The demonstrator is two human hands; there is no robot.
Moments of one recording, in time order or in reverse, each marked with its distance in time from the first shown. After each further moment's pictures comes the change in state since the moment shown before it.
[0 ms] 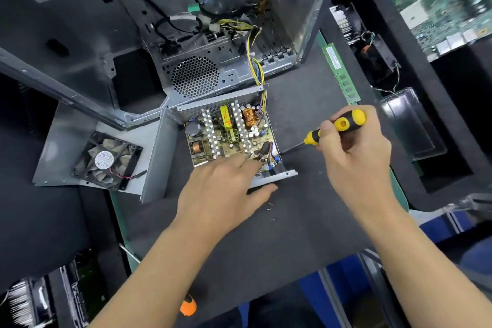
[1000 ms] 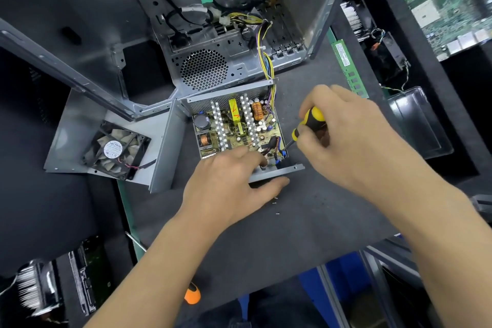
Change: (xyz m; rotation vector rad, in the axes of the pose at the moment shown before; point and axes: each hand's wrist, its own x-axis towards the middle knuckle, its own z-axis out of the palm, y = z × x) left_hand -0.002 0.001 -0.005 -0.229 -0.002 -0.121; right_hand 0.018 -0.056 -0.003 -0.582 -0.432 -0.265
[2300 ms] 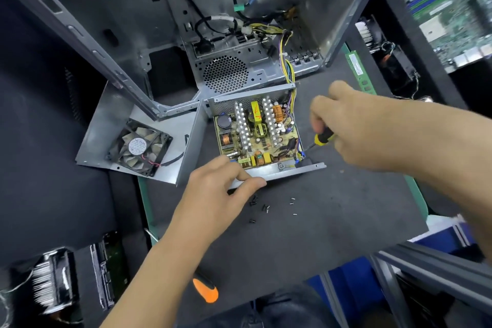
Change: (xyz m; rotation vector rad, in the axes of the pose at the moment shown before) left_hand -0.042 -0.036 -0.014 -0.374 0.144 -0.216; right_hand 0.025 -0.046 -0.033 -0.524 -0.640 0.094
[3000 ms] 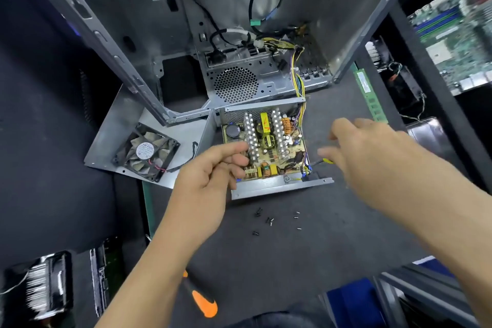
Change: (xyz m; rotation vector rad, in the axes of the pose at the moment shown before) left_hand 0.011 0.013 -0.023 -0.606 0.013 -0.297; right_hand -0.003 -0.002 0.040 -0.145 0.339 0.033
